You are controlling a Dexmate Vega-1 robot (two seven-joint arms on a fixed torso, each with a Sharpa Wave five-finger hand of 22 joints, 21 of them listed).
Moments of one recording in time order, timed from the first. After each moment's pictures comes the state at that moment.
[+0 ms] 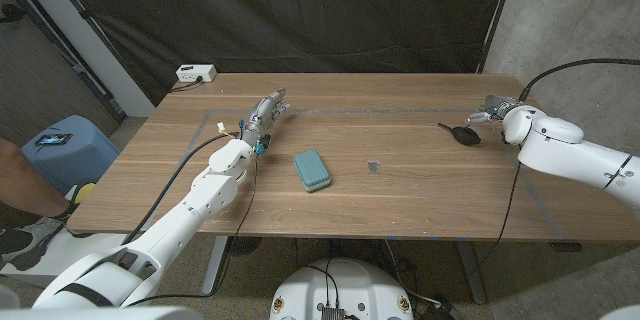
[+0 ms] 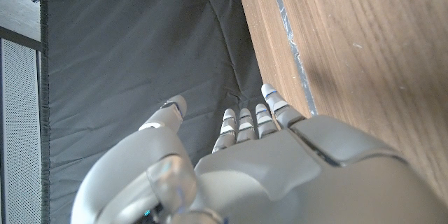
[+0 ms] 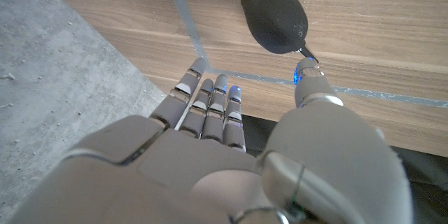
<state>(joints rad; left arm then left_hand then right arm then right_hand) 0.78 0.45 0.42 -1.25 -0.63 -0.28 -0.05 0.49 0.19 0.61 -0.05 0.19 0.10 0.09 0.19 0.18 0.03 0.08 0.20 0.18 0.03 0.09 0.18 0.17 0.16 0.06 0.35 0.17 -0.70 -1.16 -0.66 -1.96 -0.16 -0.92 0.08 0.75 -0.07 0.39 -0.15 0.18 0.36 0.07 0.22 0.20 0.38 0.05 0.28 0.30 0.27 -0.01 0.22 0.22 0.46 0.01 0.23 0.17</state>
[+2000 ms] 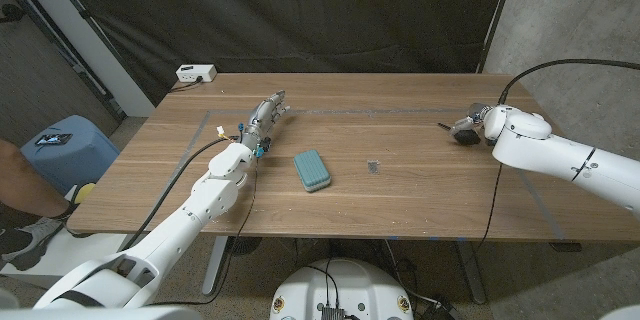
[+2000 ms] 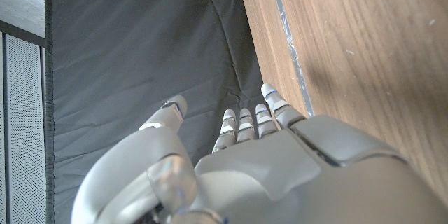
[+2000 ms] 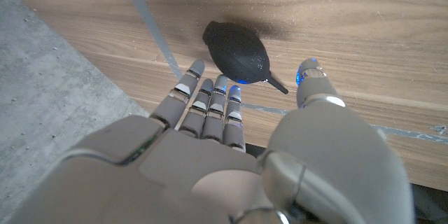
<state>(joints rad) 0.81 0.46 0.41 -1.27 -0.64 -0.29 -0.04 0.50 0.20 0.61 -0.05 0.19 0.10 0.09 0.18 0.18 0.03 0.08 0.20 0.18 0.03 0.09 0.18 0.17 0.17 0.06 0.34 0.17 -0.56 -1.08 -0.82 -1.95 -0.25 -1.03 0.24 0.74 -0.08 0.38 -0.15 0.19 0.36 0.07 0.22 0.20 0.38 0.05 0.28 0.32 0.27 -0.01 0.22 0.23 0.45 0.02 0.22 0.17</state>
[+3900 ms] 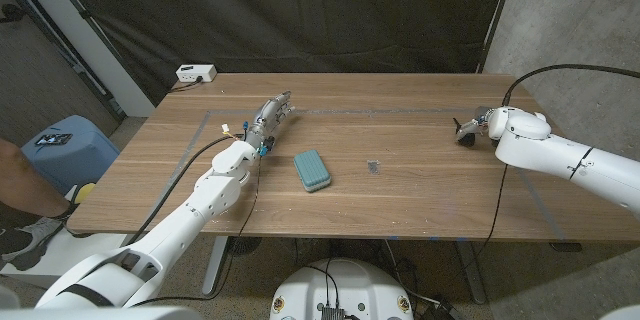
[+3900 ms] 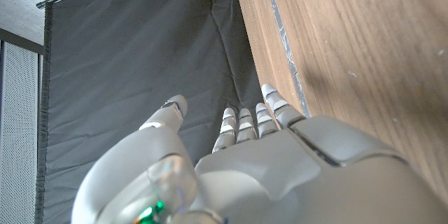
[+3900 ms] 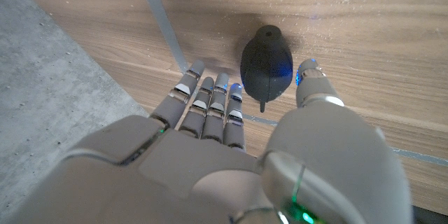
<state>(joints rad) 0.78 0.44 0.43 -1.25 -0.64 -0.26 -0.07 0.51 0.19 0.61 -0.05 0.19 0.12 0.08 0.18 0.18 0.04 0.08 0.20 0.18 0.04 0.09 0.18 0.17 0.18 0.06 0.32 0.17 -0.54 -1.06 -0.84 -1.84 -0.31 -0.98 0.31 0.74 -0.07 0.37 -0.14 0.19 0.39 0.06 0.22 0.20 0.41 0.05 0.30 0.34 0.28 -0.02 0.24 0.24 0.45 0.02 0.21 0.17</state>
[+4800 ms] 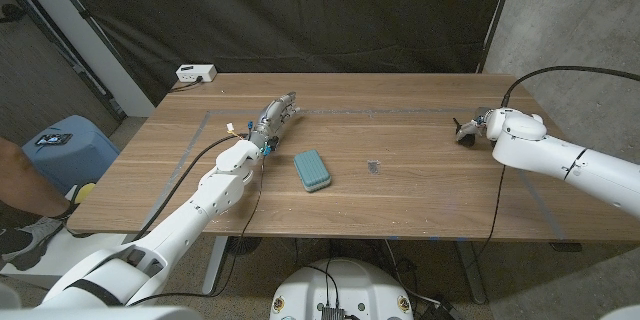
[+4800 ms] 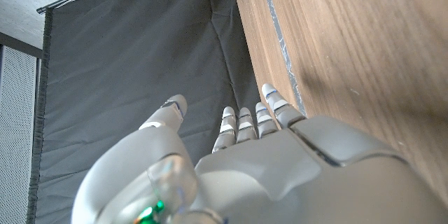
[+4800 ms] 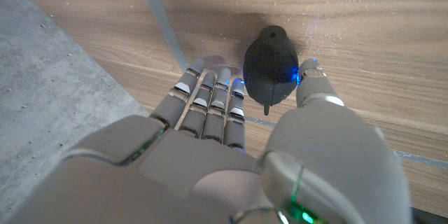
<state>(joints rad) 0.76 0.43 0.45 -1.23 -0.64 -0.25 -0.09 0.51 0.19 0.60 -0.05 0.19 0.14 0.07 0.19 0.18 0.05 0.08 0.20 0.18 0.05 0.09 0.18 0.17 0.18 0.06 0.31 0.17 -0.54 -1.04 -0.84 -1.81 -0.32 -0.98 0.29 0.75 -0.07 0.35 -0.15 0.19 0.46 0.05 0.23 0.21 0.47 0.03 0.35 0.37 0.34 -0.04 0.26 0.24 0.49 0.02 0.21 0.17</state>
